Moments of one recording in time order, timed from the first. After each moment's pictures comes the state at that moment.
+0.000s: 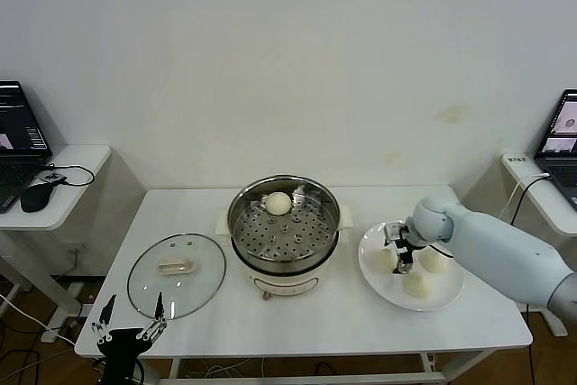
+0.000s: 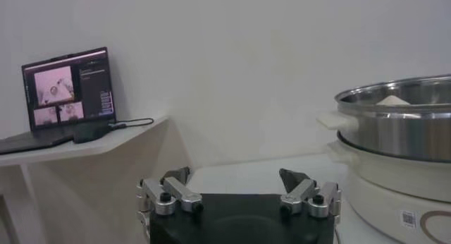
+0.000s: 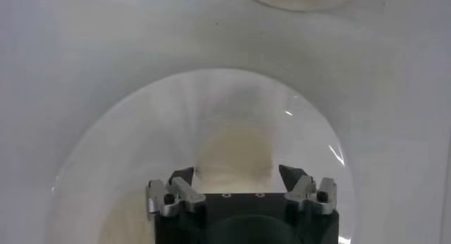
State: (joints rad) left arm 1.81 -1.34 -0.67 -2.10 -0.10 -0.08 -0.18; right arm -0.04 0.80 -0.84 1.20 -0.15 -0.28 -0.95
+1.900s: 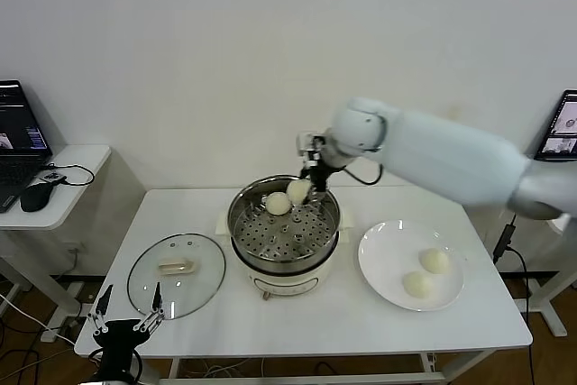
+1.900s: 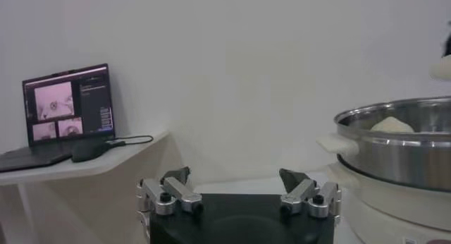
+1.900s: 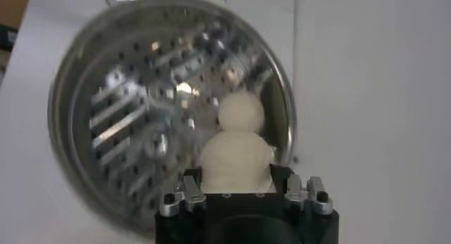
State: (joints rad) left arm 1.80 -1.34 -0.68 -2.15 -0.11 -0.07 -0.18; right arm 0.48 1.18 -1.15 1.27 0.43 -0.60 -0.85
